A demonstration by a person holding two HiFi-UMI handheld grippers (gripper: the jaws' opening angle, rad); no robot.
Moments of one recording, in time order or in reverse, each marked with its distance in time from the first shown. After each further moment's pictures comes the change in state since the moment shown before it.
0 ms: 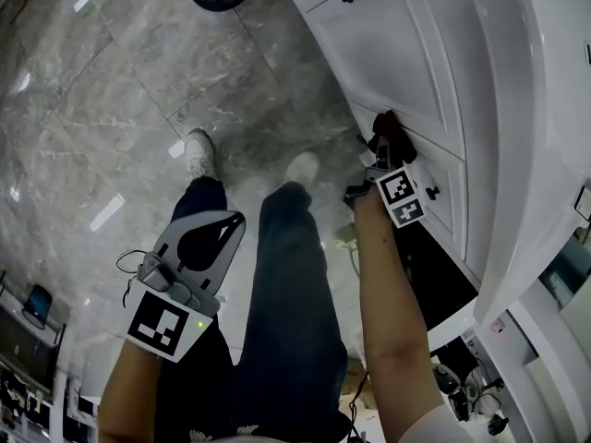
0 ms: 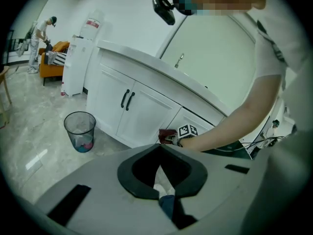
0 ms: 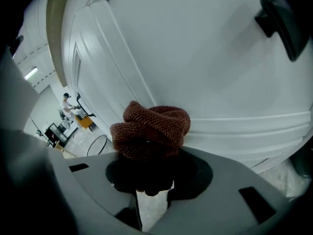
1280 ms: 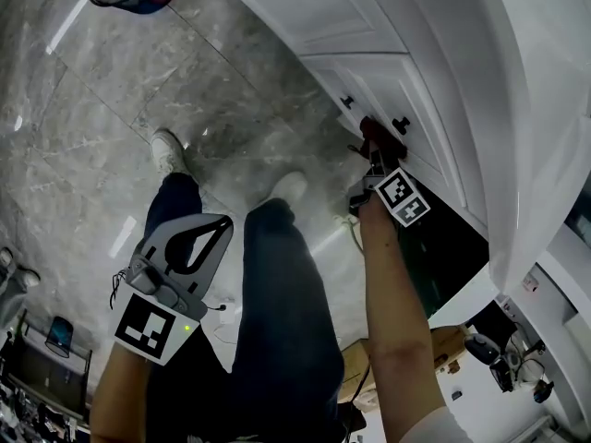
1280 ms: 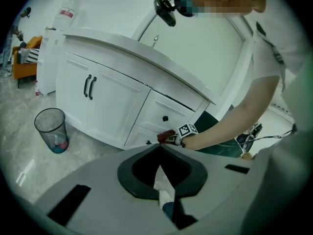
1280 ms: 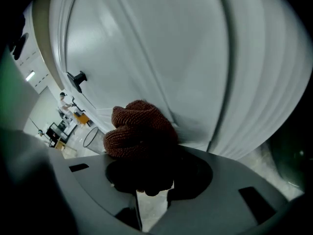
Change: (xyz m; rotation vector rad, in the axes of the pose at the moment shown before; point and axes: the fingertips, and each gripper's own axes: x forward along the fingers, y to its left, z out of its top) left arm 0.062 -0.105 -0.038 0.093 0.104 -0.160; right arm -0.073 -0.166 -0.026 0.025 0.088 -0.008
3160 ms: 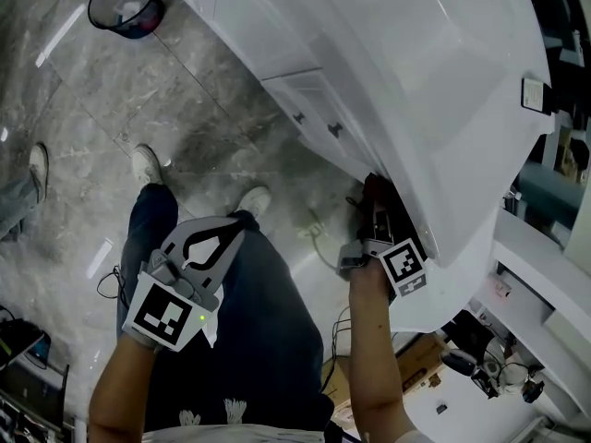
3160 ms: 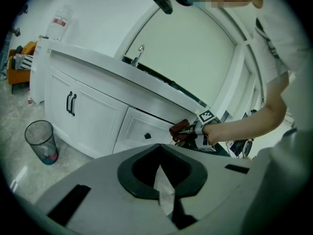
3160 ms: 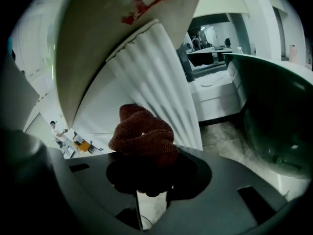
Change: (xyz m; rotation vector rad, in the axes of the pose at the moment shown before) left arm 0.017 -0.079 0.072 0.031 -0.134 -0.033; right arm -0.198 0.022 0.112 0.191 -0.153 -0.059
